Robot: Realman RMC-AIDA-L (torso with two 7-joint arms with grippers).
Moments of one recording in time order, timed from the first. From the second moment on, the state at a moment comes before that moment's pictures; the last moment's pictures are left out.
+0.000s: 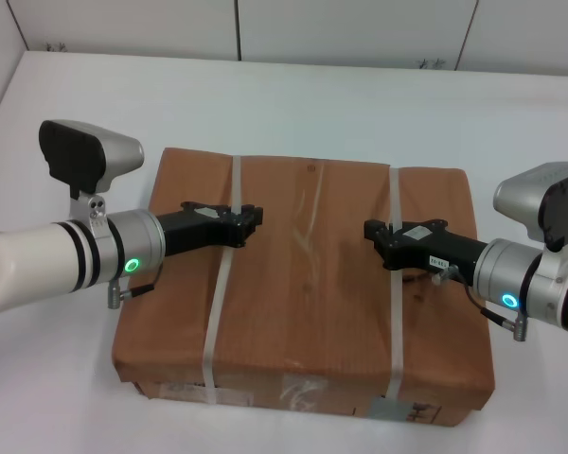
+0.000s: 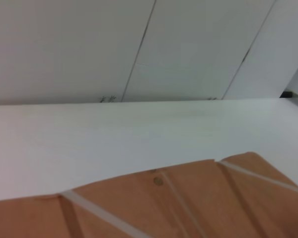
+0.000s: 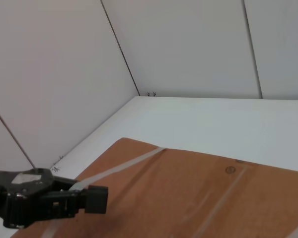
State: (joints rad) left arm -0.65 -2.04 1.72 0.25 0.83 0.76 -1.31; right arm 0.73 2.08 -0.07 0.09 -2.24 -0.83 1.01
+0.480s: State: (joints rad) left arm -0.64 -2.04 1.72 0.24 0.84 0.74 -1.31; right arm 0.74 2.08 -0.07 0.11 -2.24 -0.80 1.03
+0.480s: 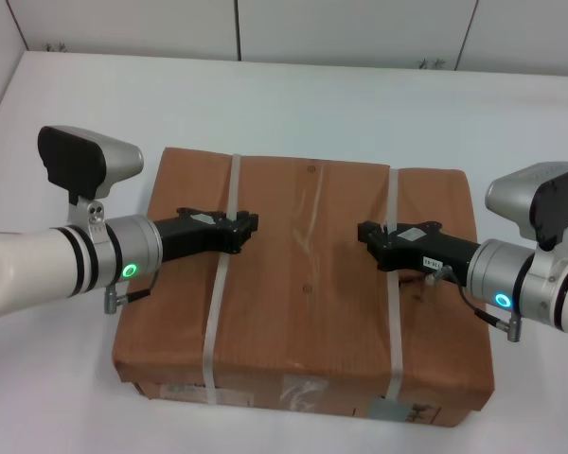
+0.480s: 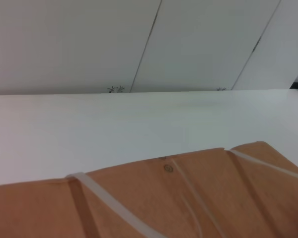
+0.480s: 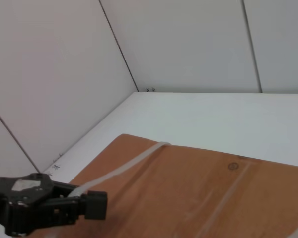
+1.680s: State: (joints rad) left arm -0.62 -2.04 1.72 0.25 0.83 0.76 -1.21; right arm 0.68 2.08 -0.01 0.13 -2.23 -0.82 1.02
